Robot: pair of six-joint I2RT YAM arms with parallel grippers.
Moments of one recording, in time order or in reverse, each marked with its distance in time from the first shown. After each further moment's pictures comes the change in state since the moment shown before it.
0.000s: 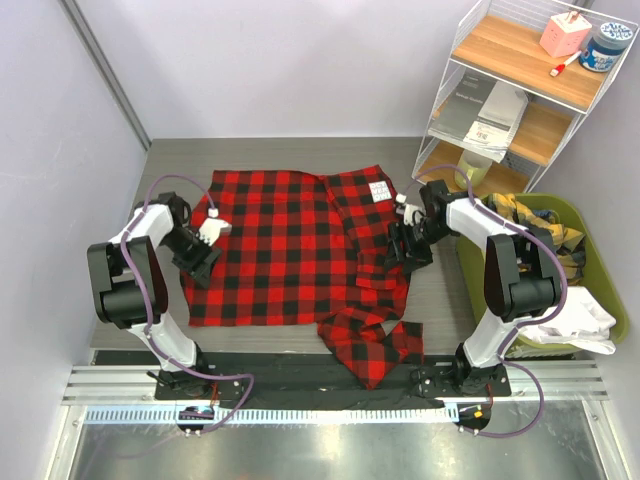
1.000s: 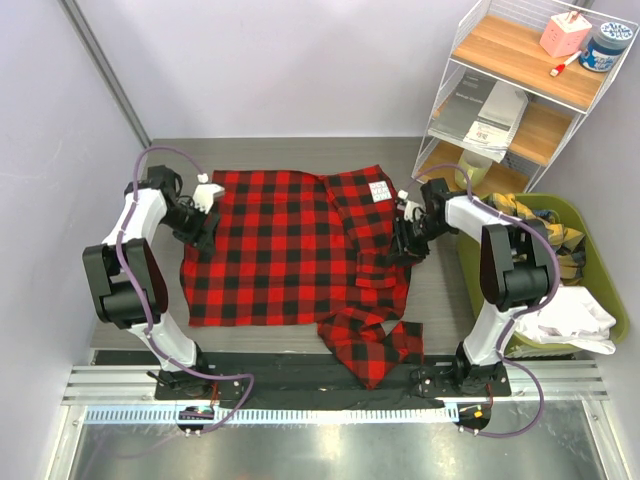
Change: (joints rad) left arm 0.000 -0.007 0.211 0.012 0.159 -0.129; right arm -0.026 0.066 0.037 0.077 -0.041 0.038
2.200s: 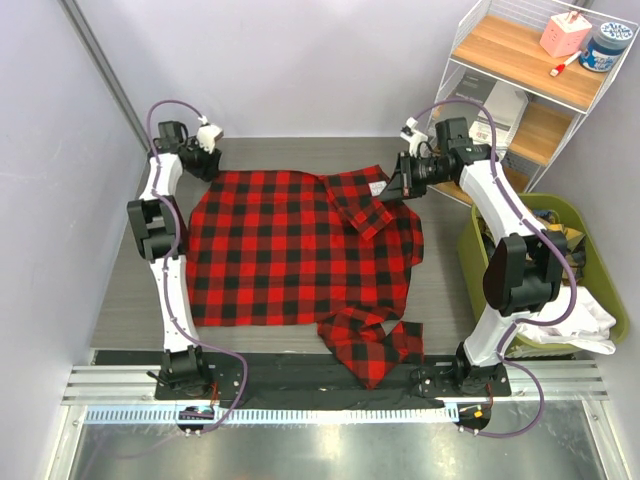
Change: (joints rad) left arm -0.002 0.872 1.015 0.389 0.094 -0.060; right arm -0.010 -0.029 0.457 -0.039 -0.209 0.042
